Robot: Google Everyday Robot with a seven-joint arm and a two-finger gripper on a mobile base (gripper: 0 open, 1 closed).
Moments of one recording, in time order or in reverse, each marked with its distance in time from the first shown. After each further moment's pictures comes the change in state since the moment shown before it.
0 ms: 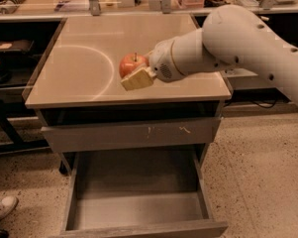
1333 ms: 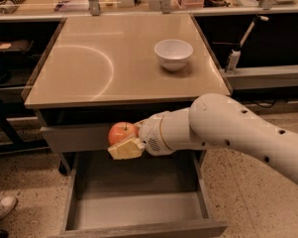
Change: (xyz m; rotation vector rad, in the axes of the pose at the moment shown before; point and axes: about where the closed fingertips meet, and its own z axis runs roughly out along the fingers) arm 0.108 0.129 0.030 -0.113 0.054 0.206
